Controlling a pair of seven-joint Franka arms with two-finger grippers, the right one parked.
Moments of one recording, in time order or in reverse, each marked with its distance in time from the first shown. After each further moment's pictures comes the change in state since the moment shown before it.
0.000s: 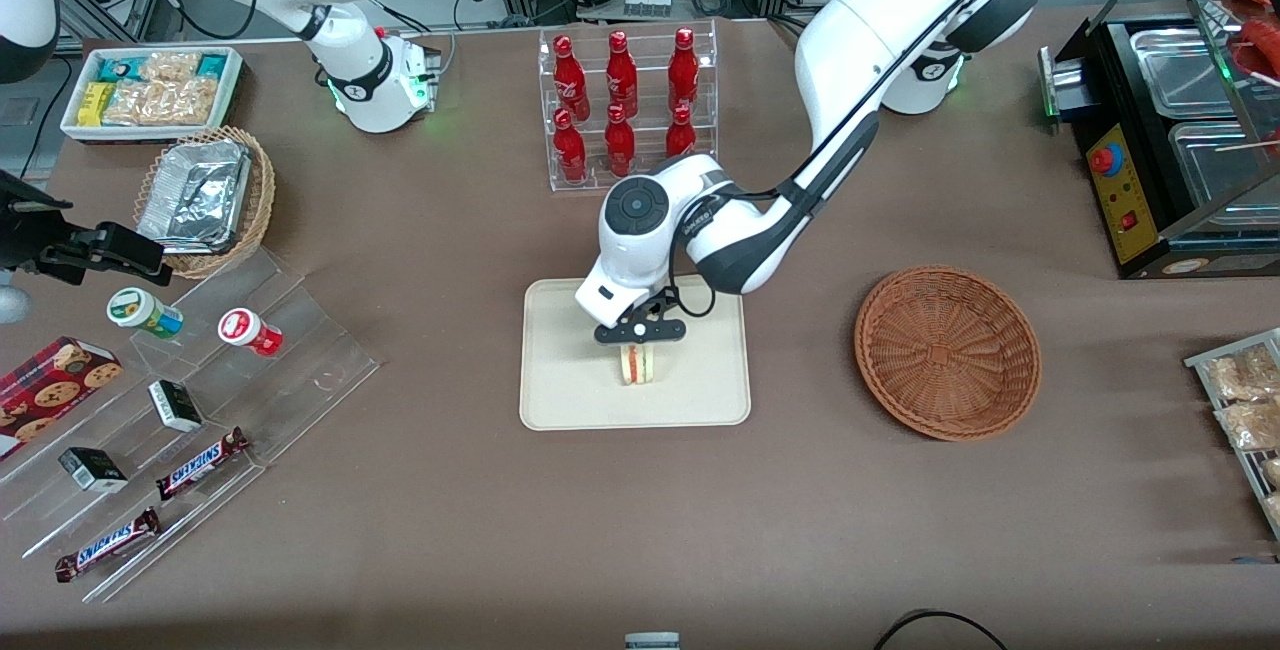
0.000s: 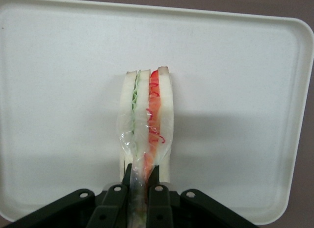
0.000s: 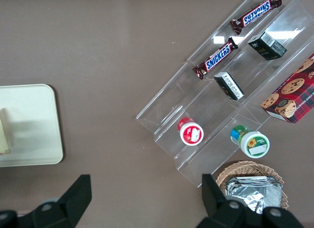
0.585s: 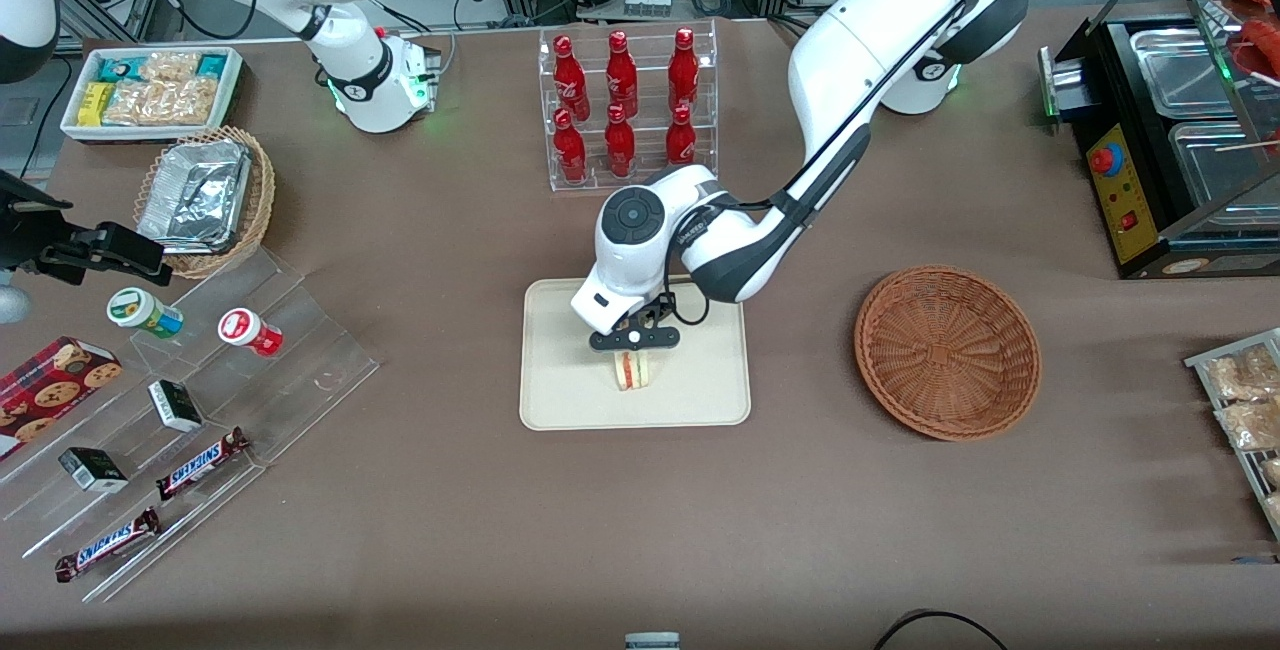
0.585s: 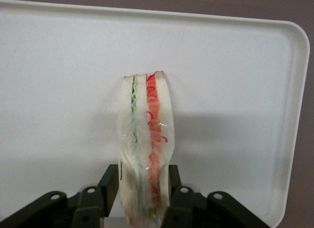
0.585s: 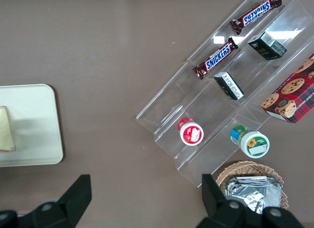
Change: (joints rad) arm -0.013 0.036 0.001 0.041 0.020 0.005 0.004
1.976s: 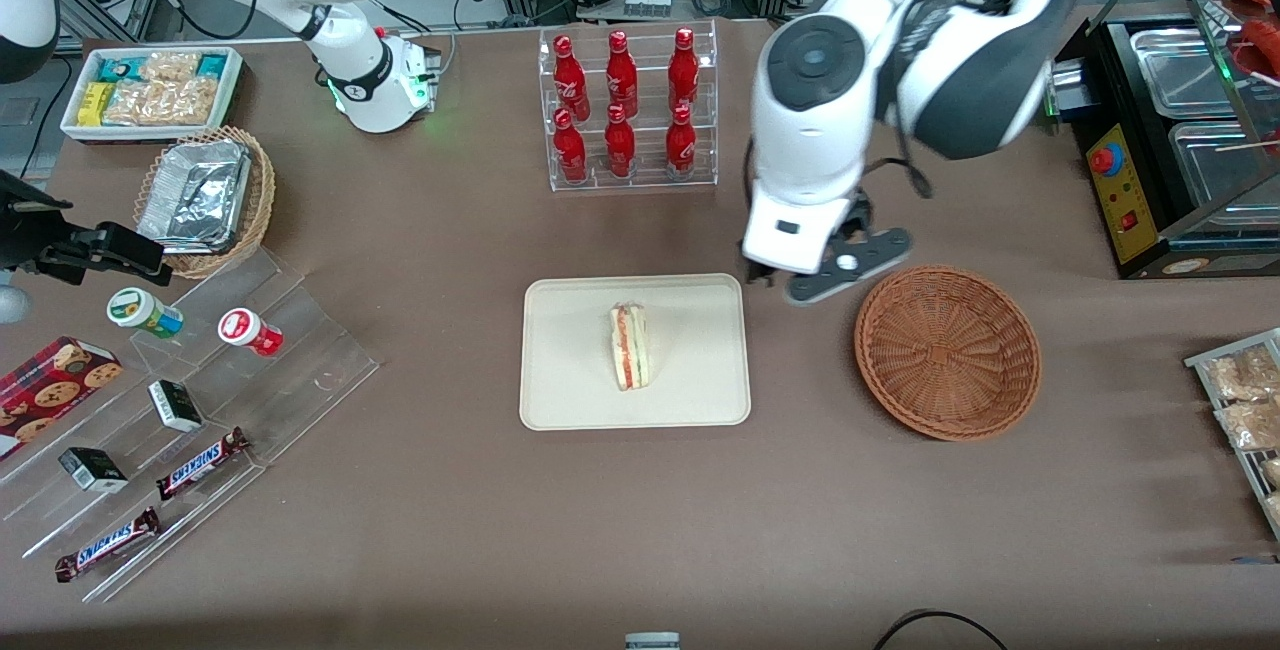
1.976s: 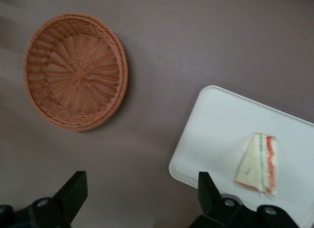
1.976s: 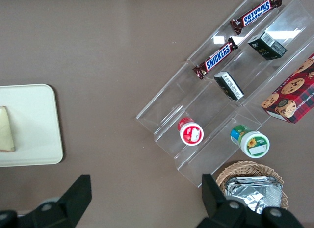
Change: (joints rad) arm 0.262 -0.526 0.009 -0.048 -0.087 -0.606 -0.009
